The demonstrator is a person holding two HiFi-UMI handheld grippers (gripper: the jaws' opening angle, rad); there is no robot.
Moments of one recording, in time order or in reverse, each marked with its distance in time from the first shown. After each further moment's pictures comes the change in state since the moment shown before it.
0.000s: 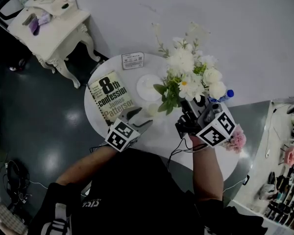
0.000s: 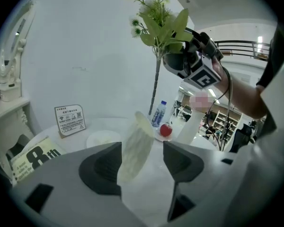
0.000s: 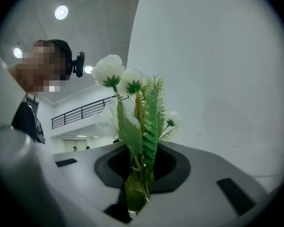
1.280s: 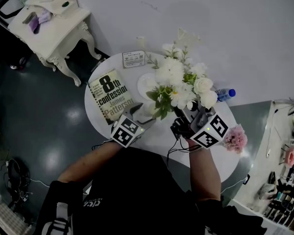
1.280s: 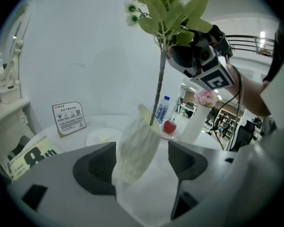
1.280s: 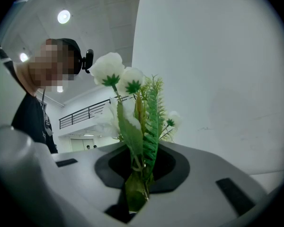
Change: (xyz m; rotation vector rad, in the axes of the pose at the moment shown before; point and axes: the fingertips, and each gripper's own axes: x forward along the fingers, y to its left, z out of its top) left arm 0.020 0.010 -0.005 0.030 0.024 0.043; right arm 0.000 0.016 -0.029 -0.009 0.009 0.089
